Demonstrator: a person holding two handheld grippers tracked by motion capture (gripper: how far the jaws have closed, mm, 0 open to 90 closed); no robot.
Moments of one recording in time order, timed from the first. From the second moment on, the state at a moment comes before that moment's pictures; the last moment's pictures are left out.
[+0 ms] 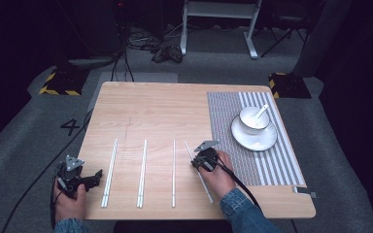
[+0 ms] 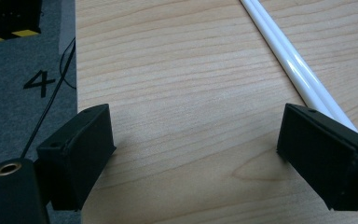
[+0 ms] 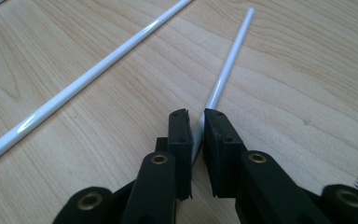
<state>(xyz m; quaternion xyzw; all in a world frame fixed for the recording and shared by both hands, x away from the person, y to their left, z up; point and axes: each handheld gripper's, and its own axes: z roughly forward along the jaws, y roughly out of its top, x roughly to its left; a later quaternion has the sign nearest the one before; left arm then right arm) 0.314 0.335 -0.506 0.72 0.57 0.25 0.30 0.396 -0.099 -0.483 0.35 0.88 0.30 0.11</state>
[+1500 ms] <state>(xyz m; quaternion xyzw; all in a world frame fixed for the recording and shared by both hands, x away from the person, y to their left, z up) 0.315 0.336 -0.506 0.72 0.57 0.25 0.30 0.365 -0.125 -0.472 0.38 0.89 0.22 0.08</state>
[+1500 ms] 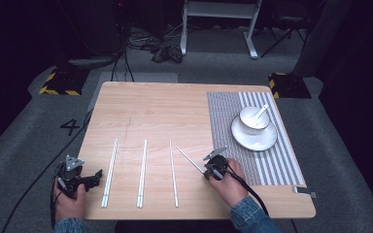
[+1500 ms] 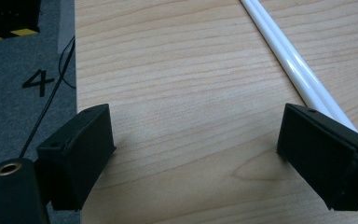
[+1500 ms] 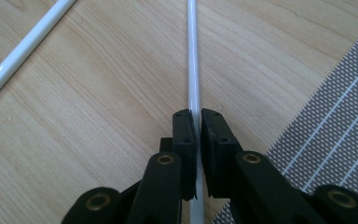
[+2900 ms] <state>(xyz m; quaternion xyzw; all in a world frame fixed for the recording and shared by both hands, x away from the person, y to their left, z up) 0.315 0.336 -0.506 0.72 0.57 0.24 0.30 0.364 -0.164 -0.432 0.40 0.85 0.32 0.10</state>
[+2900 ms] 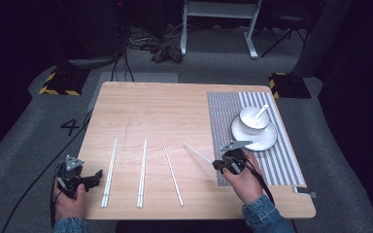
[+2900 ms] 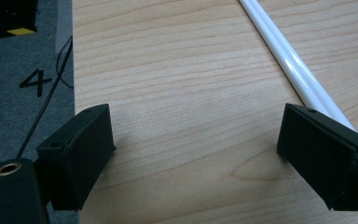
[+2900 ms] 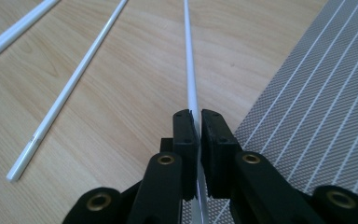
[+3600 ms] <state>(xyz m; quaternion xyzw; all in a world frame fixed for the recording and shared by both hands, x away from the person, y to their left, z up) 0.315 0.336 -0.506 0.72 0.57 0.24 0.30 0.369 -0.205 -0.393 0.42 0.82 0.35 0.15</state>
